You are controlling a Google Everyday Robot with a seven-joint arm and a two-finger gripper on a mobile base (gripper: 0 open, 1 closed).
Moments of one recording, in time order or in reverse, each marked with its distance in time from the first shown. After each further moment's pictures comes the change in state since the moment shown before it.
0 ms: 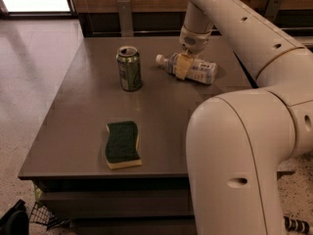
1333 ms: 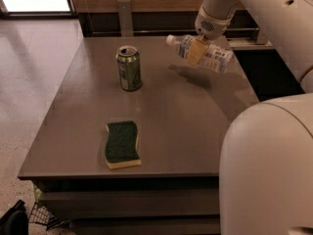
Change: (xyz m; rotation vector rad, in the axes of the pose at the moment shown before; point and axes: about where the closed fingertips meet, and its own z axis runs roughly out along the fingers) arm 0.019 -0.001 -0.069 0.123 -0.120 0.032
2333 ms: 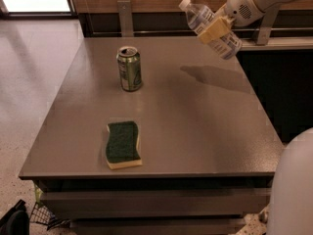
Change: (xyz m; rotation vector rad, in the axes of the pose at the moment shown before) arm -0.003 -0.025 -0.070 -0.036 -0.531 -0.090
